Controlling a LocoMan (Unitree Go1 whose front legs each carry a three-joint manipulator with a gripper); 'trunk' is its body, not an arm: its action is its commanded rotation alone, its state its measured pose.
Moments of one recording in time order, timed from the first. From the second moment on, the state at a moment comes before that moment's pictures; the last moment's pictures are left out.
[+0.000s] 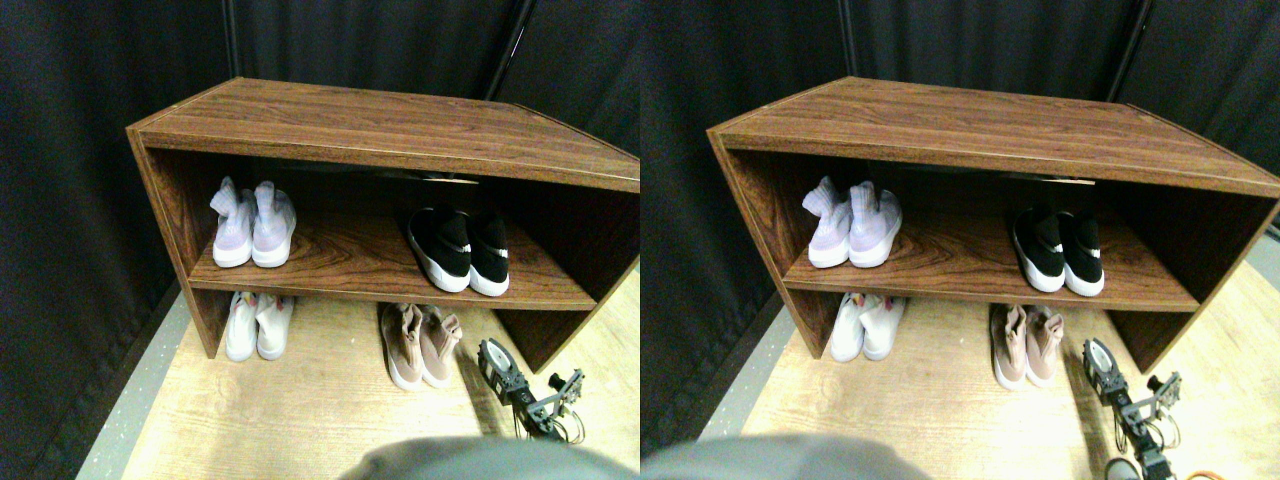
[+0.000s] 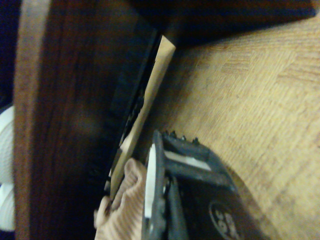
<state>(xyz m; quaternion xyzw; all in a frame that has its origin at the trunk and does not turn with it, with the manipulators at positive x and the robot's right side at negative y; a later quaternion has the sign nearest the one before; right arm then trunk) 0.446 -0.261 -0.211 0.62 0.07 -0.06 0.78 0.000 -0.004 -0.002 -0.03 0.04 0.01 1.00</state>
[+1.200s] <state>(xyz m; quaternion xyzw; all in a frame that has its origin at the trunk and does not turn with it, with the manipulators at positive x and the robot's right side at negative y) 0.358 -0.219 -0.098 0.58 -0.01 0.14 0.80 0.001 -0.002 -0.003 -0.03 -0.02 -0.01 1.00</state>
